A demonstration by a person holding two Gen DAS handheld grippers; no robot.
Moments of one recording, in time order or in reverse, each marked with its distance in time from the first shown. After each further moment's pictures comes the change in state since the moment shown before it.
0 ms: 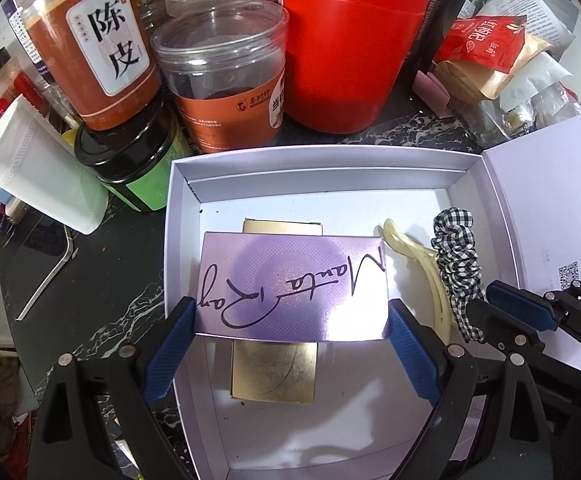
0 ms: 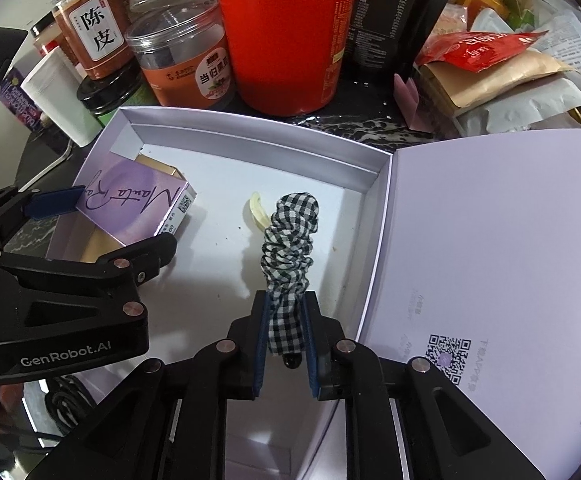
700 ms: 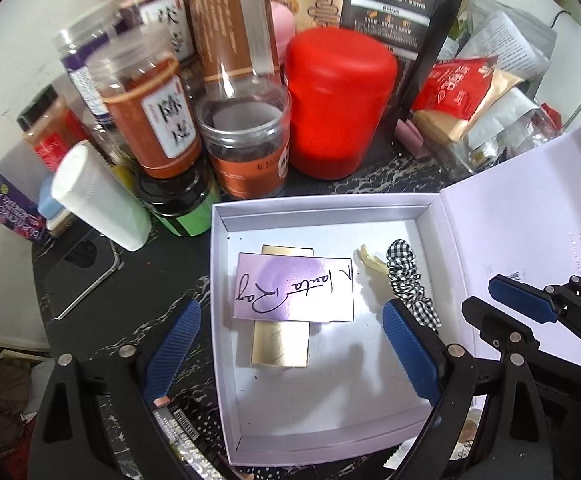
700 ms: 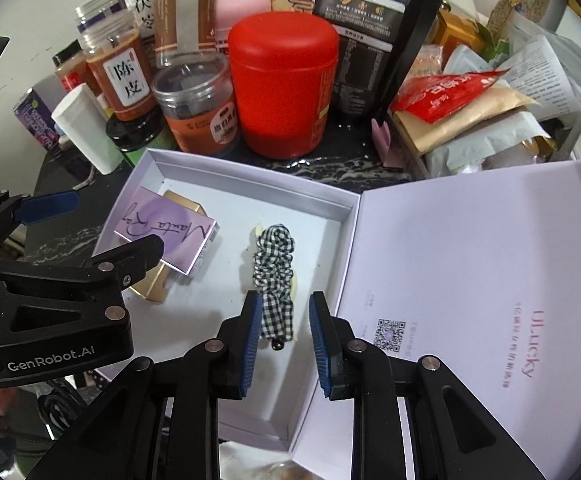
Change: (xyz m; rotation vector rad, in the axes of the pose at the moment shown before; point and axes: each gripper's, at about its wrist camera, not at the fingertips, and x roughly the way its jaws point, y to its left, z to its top) left arm -0.083 0.007 -0.004 -0.010 -0.099 0.017; right arm -0.065 0.000 0.003 0.003 -0.085 -0.019
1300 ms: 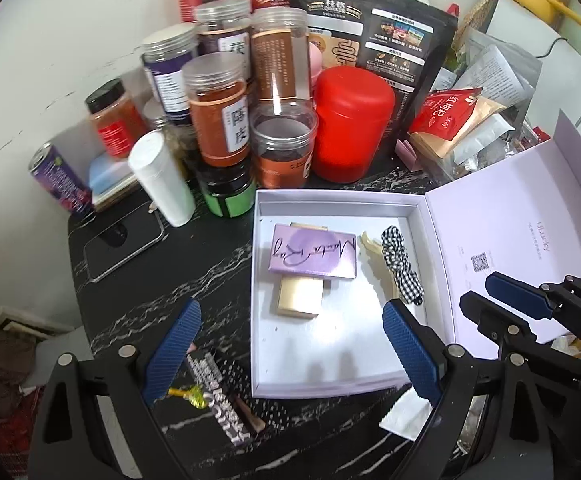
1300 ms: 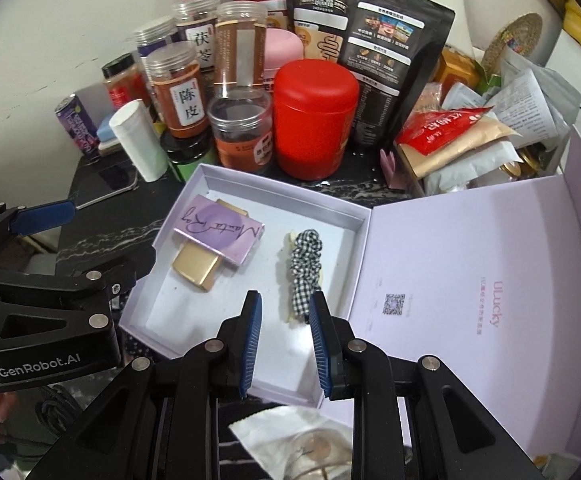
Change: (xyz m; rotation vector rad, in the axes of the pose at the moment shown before) left arm -0.072 0.017 -0.041 -0.071 -0.062 0.014; right arm -0.062 0.031 -0.019 -0.039 -0.083 0.010
